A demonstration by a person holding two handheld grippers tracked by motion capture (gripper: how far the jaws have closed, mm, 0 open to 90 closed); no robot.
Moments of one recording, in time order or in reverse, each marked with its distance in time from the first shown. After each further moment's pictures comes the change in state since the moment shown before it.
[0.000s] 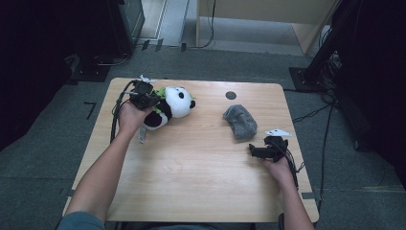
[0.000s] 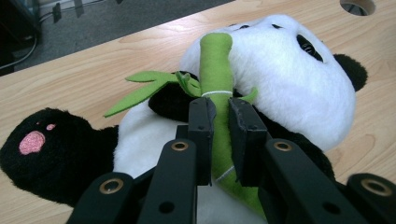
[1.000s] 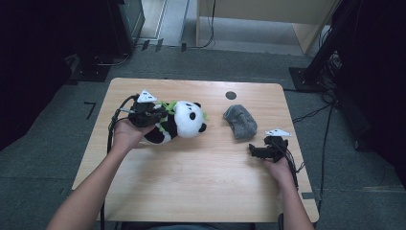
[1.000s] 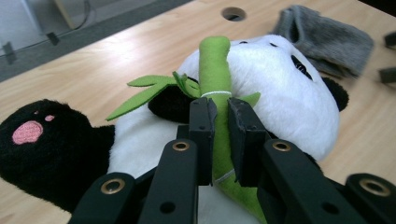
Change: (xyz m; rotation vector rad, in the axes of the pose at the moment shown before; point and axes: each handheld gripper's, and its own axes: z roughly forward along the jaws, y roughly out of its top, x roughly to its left) left arm -0.045 -0.040 -0.062 -0.114 -0.242 0.163; right arm 0.000 0.000 0.000 0.000 -0.001 -0.002
